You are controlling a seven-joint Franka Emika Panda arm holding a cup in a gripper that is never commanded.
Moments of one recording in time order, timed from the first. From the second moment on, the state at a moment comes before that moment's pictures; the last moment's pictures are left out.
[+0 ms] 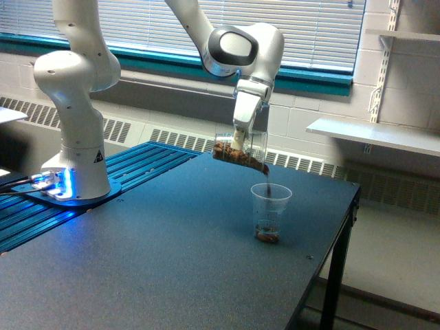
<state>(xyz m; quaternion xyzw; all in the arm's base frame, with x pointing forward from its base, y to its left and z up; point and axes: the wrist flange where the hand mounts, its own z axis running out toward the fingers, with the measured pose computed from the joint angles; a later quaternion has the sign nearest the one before) 0.461 0.066 0.312 0.95 -0.23 0.04 0.21</state>
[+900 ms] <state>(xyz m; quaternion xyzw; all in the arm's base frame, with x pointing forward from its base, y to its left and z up) 0.466 0.074 0.315 0.94 -0.23 0.03 0.25</state>
